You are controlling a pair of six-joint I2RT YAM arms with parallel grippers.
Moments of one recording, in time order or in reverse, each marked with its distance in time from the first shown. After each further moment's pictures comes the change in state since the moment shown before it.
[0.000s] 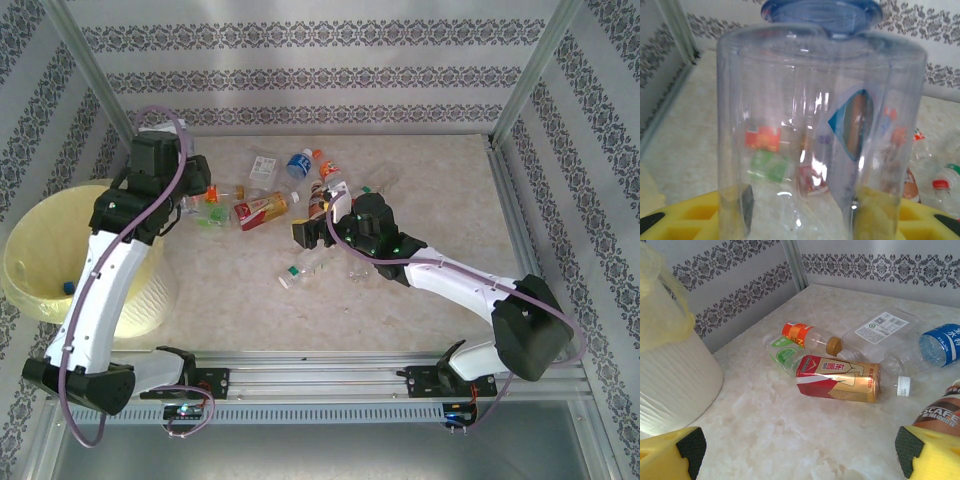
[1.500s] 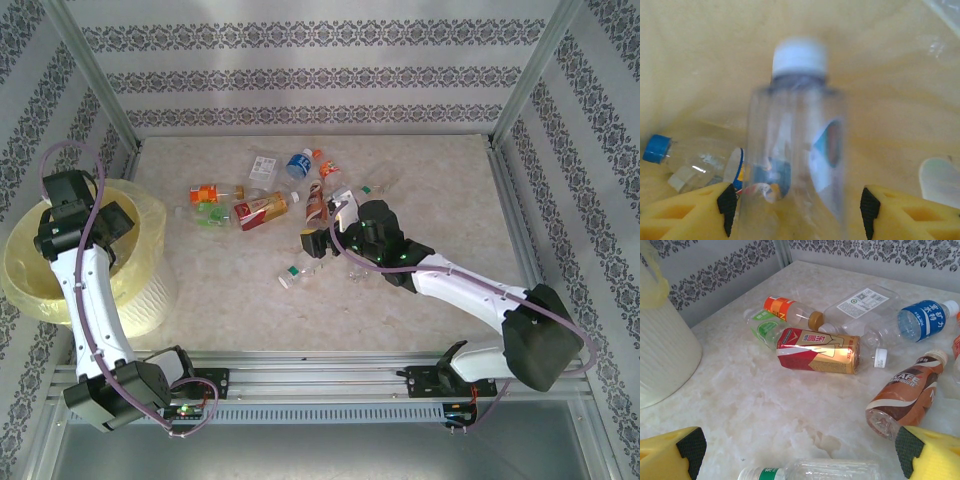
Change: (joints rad) left arm 0.693 -0.093 -0.238 -0.153 0.196 0.034; right arm 0.000 -0.064 -0.056 -0.102 0.048 -0.071
